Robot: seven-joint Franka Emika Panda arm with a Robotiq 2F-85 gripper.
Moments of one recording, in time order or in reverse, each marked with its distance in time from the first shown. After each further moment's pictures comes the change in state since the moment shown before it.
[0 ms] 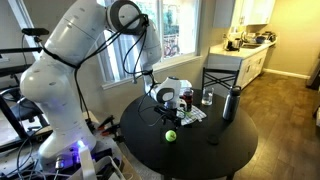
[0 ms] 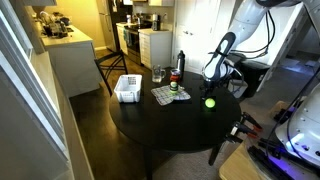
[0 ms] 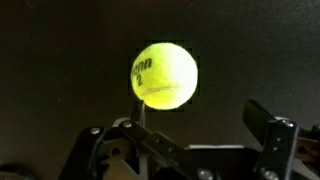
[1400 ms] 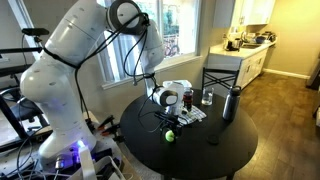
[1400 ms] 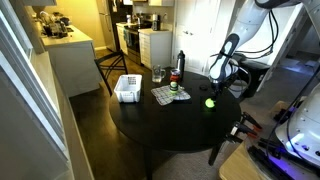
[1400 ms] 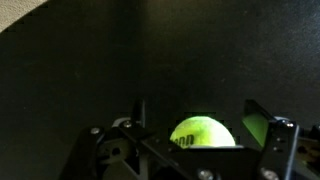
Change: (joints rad) arm 0.002 0.014 -0.083 0.001 -0.092 -0.162 -0.011
